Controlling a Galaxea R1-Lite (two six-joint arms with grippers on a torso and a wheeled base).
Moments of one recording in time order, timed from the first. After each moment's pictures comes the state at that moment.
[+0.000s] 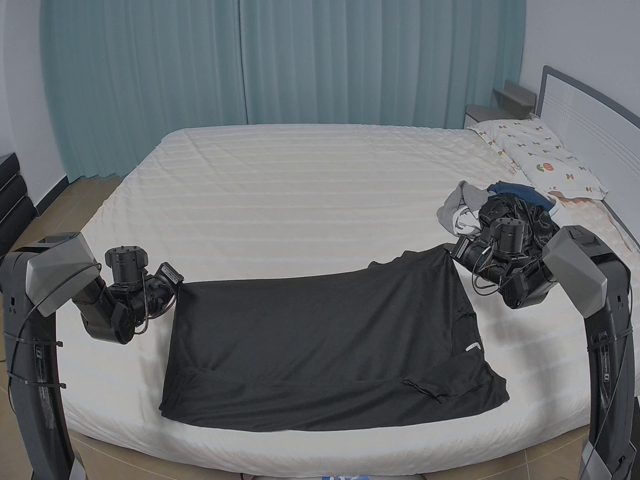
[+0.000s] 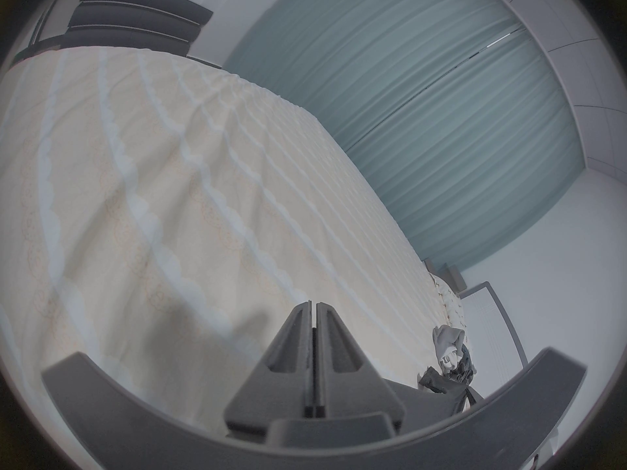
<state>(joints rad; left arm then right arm) 0.05 2.40 -1.00 -1.01 -0.17 -0.86 0.06 2.58 -1.47 -0.87 0.26 0.62</state>
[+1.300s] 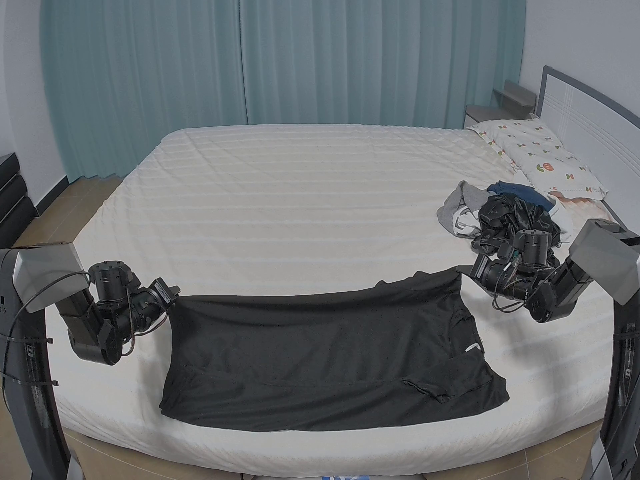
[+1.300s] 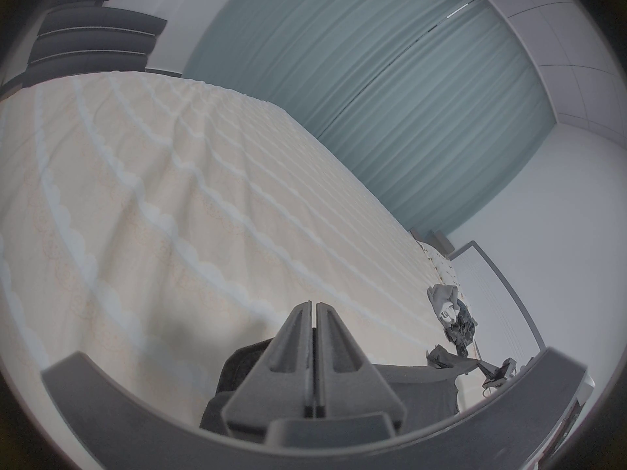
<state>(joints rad) 0.09 2.35 -0.76 -1.21 -0.31 -0.68 0.02 2.37 -1.06 -0.92 0.42 0.60</state>
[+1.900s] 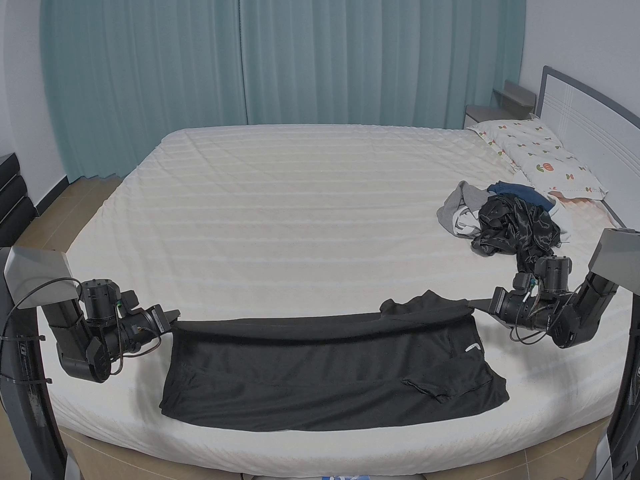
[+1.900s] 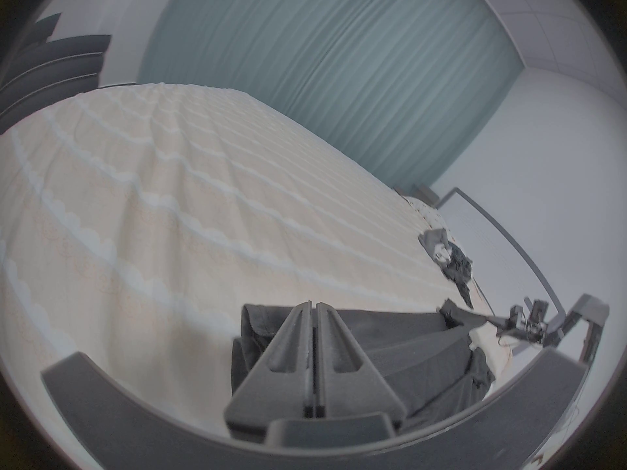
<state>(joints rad) 0.13 2.32 -0.57 -1.27 -0.50 -0.38 -0.04 2.27 -0.72 -1.01 0.55 0.48</state>
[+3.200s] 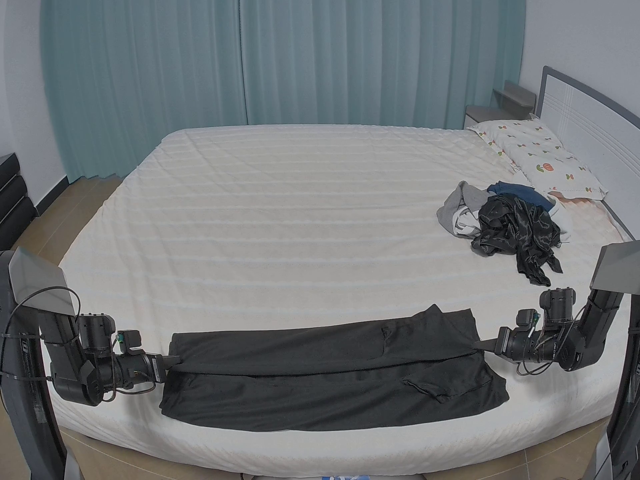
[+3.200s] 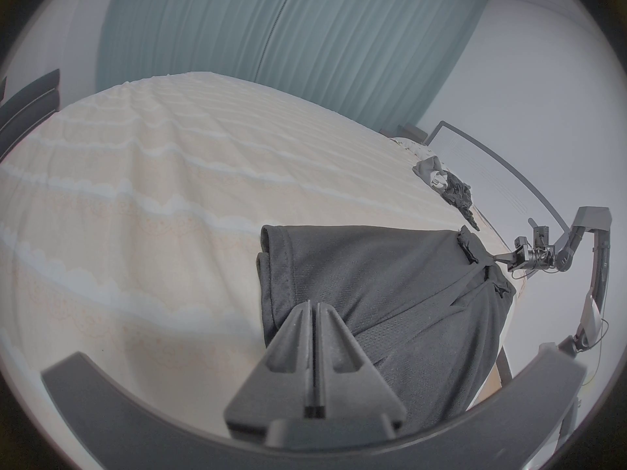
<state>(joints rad) 0.18 2.37 -0.39 -1.28 -0.58 -0.03 -0.08 2.31 -0.56 -1.01 0.60 0.35</state>
